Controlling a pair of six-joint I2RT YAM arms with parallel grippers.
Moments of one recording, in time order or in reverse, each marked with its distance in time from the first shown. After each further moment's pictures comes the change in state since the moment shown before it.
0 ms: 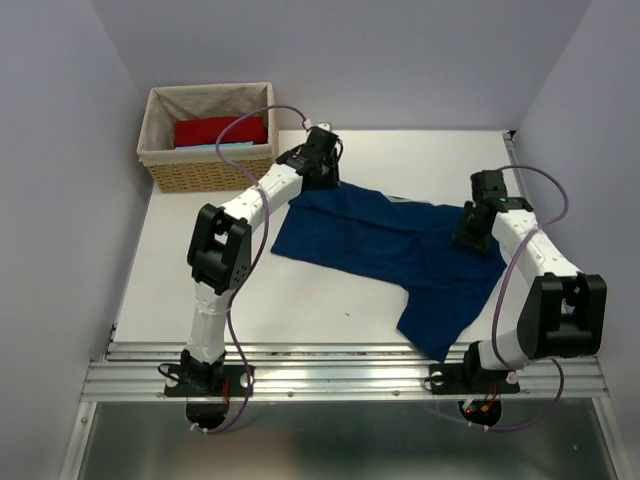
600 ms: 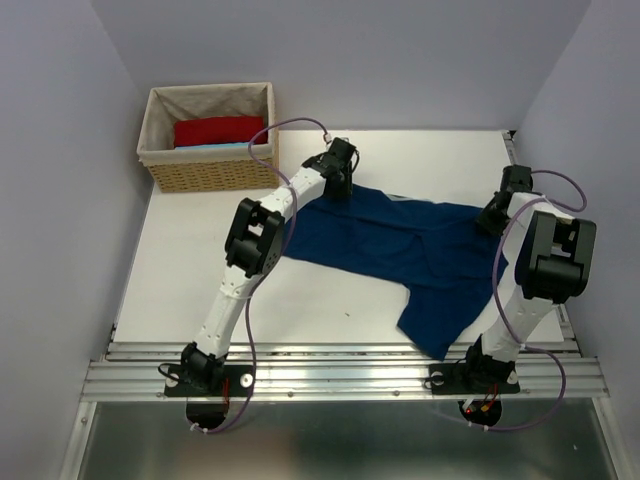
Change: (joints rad) left arm -0.020 0.403 0.343 -0.055 0.014 0.030; right arm -0.308 0.407 0.122 0.349 -0.098 0.100
